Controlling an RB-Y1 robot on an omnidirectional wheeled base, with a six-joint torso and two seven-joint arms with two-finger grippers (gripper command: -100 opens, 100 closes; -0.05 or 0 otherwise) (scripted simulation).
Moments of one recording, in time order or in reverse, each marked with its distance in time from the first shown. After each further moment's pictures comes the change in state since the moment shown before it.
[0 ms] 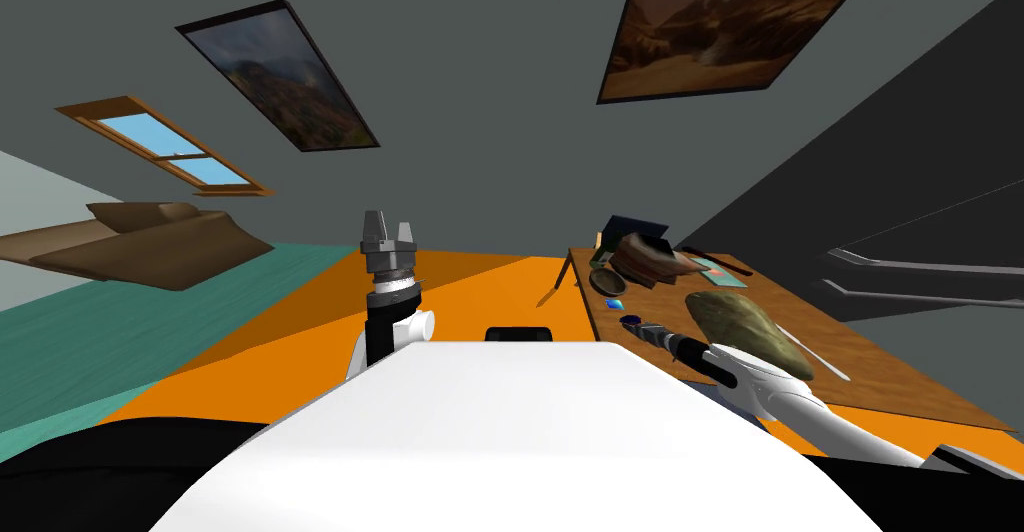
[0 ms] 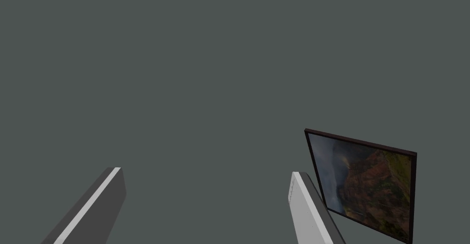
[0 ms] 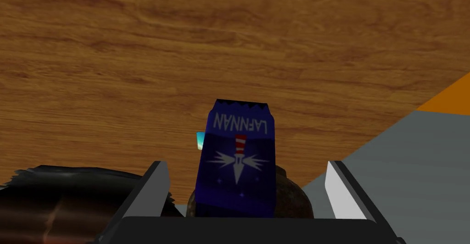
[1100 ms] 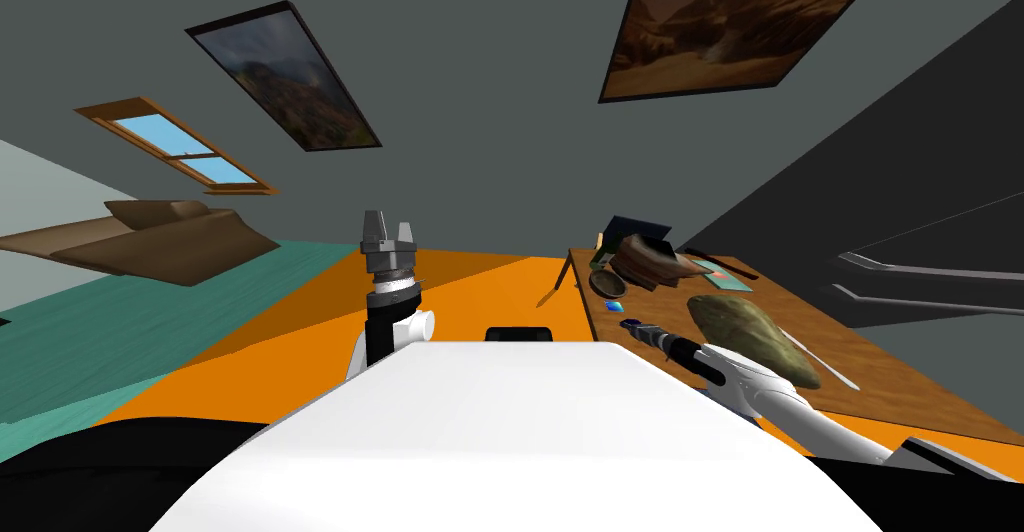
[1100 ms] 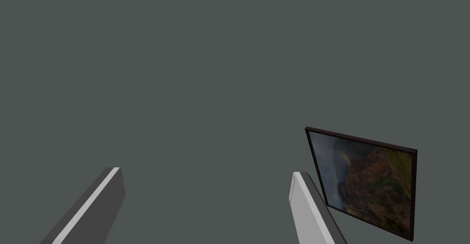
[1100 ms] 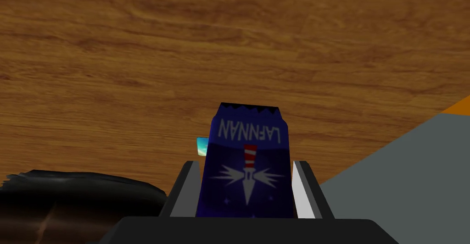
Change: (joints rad) left arm 0.000 0.000 0.000 0.000 0.000 0.000 0.000; right arm -0.017 0.044 -0.005 0.029 0.003 0.016 0.022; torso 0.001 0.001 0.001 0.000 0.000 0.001
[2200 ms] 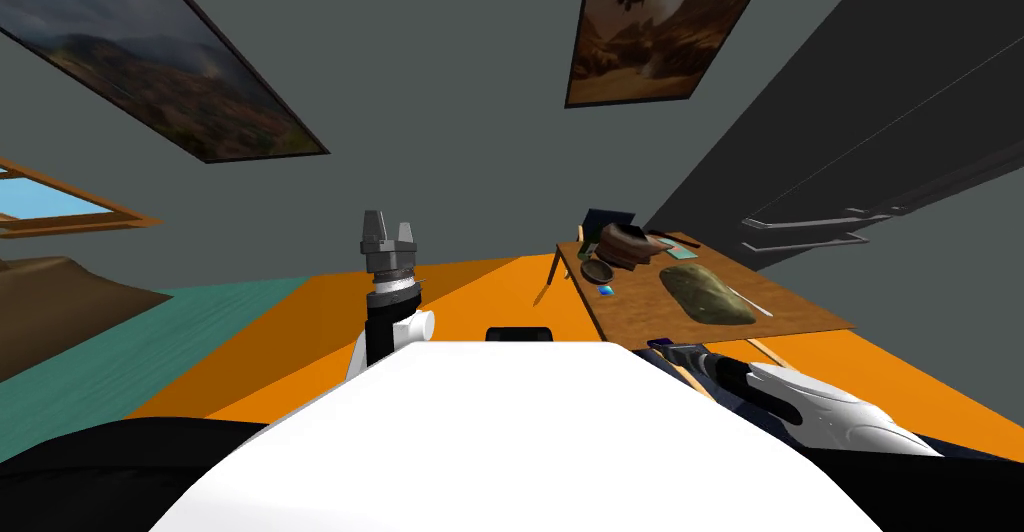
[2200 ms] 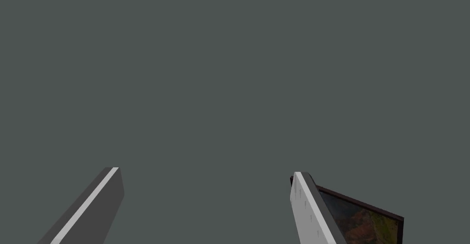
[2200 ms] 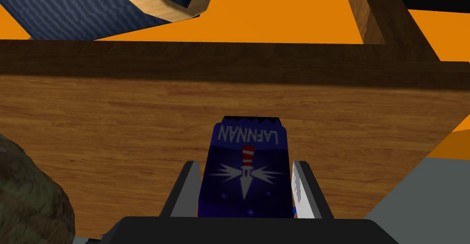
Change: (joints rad) left arm 0.000 0.000 0.000 0.000 0.000 0.000 0.000; right arm 0.123 -0.194 0.087 -0.083 0.030 0.014 -0.119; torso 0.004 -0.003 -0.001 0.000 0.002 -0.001
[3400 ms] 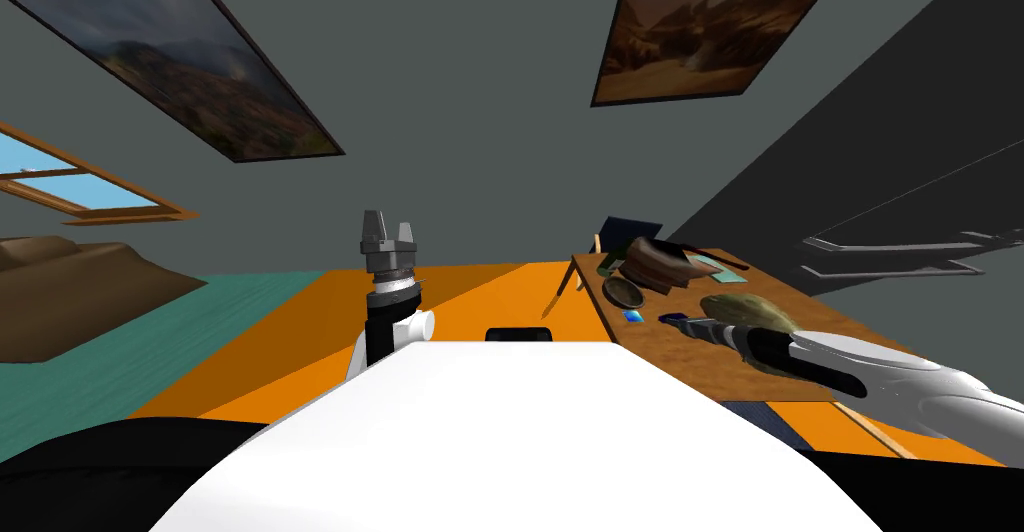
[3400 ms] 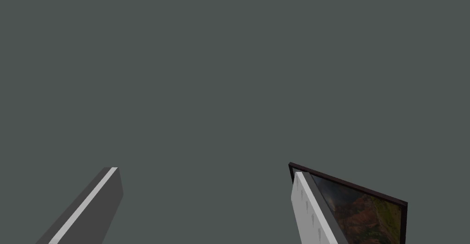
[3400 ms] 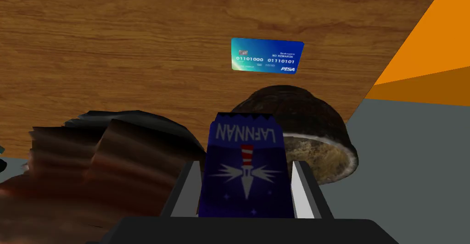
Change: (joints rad) left arm 0.000 0.000 0.000 0.000 0.000 0.000 0.000; right arm -0.039 -0.217 -0.036 -0.057 -0.055 -0.135 -0.124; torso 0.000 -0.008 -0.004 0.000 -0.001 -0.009
